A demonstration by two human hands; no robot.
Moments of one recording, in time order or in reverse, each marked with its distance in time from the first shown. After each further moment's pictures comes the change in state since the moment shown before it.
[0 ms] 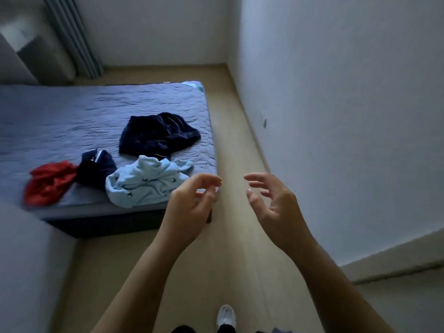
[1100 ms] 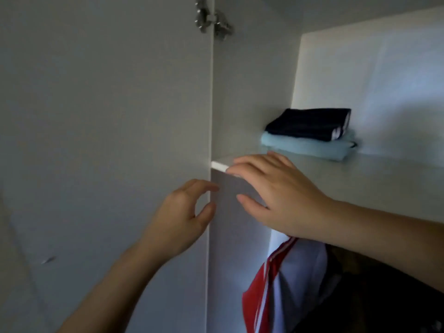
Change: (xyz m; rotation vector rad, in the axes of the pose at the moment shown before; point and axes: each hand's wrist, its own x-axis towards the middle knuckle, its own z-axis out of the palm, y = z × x) left_hand -0.657 0.543 0.265 -0.863 -1.451 1.534; right_hand -0.834 -0.367 -0.277 -1.548 0.914 1.318
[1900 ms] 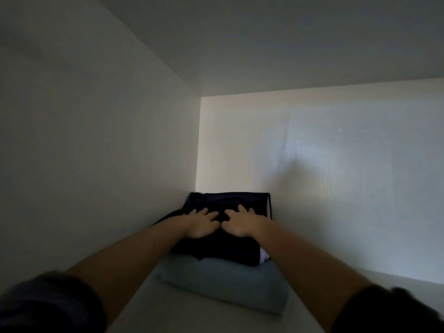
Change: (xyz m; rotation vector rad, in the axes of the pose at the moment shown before) left_hand 0.528 -0.033 0.354 0.316 -0.731 0.116; right_hand 0.135 0.505 0.098 -0.129 -0.545 0.970
